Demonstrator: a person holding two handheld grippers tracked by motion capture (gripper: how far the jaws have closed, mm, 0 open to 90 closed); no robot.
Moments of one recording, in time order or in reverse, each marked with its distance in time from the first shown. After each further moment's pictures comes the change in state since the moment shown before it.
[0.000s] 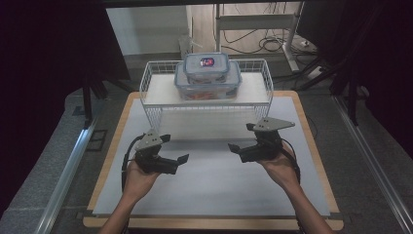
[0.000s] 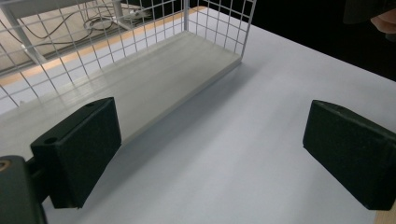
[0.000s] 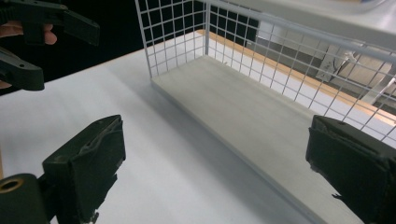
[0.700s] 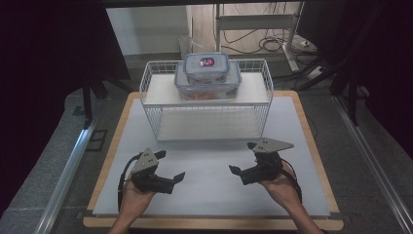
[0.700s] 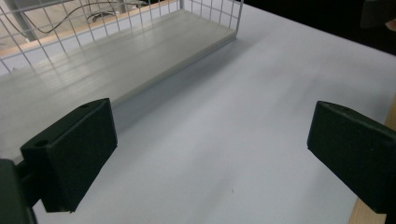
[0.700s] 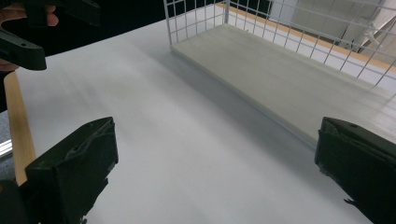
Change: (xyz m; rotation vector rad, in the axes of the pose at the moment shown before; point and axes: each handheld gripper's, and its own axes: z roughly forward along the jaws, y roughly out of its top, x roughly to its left) left arm -0.022 -0.046 -0.014 0.009 0.025 0.015; right arm 0.025 -0.044 -0.007 0.041 0.033 0.008
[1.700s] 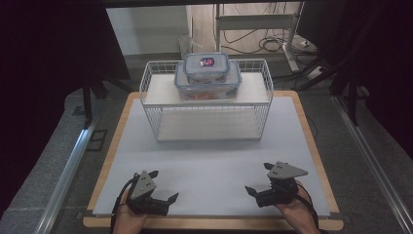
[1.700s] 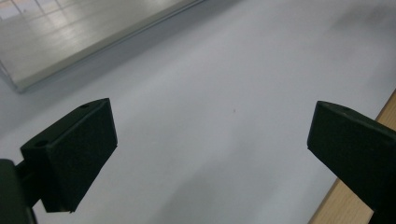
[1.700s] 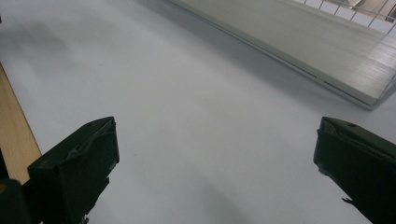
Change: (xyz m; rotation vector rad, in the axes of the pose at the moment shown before) left arm -0.020 -0.053 -0.016 0.107 0.091 0.018; right arm 0.008 -0.067 -0.031 0.076 -0.090 -0.018
